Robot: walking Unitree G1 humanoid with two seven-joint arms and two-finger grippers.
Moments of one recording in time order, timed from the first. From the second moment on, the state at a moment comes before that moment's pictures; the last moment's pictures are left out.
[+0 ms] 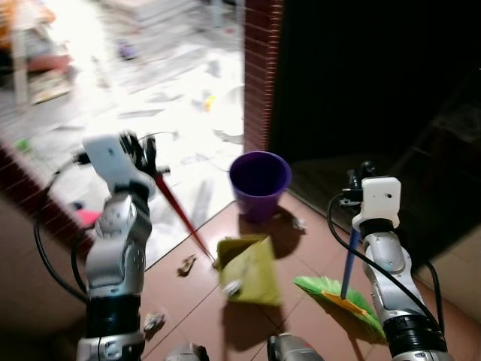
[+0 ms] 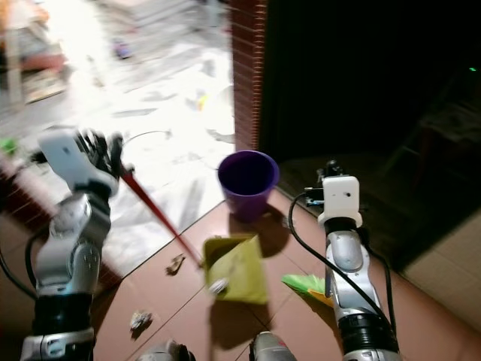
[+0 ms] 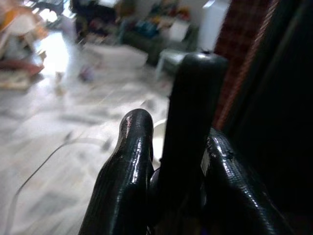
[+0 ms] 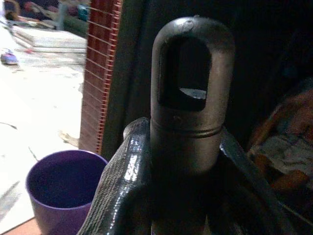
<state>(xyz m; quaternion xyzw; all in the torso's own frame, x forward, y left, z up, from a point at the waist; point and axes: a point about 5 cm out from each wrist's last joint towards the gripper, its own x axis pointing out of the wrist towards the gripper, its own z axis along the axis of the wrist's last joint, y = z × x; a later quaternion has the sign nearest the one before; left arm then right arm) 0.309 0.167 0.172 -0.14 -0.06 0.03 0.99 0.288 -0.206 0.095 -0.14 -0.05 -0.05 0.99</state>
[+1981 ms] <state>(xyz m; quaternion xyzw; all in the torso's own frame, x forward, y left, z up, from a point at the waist) 0.357 0.193 0.296 -0.13 -0.27 0.09 0.95 0.283 -0.187 0.079 -0.13 -0.04 0.01 0.99</state>
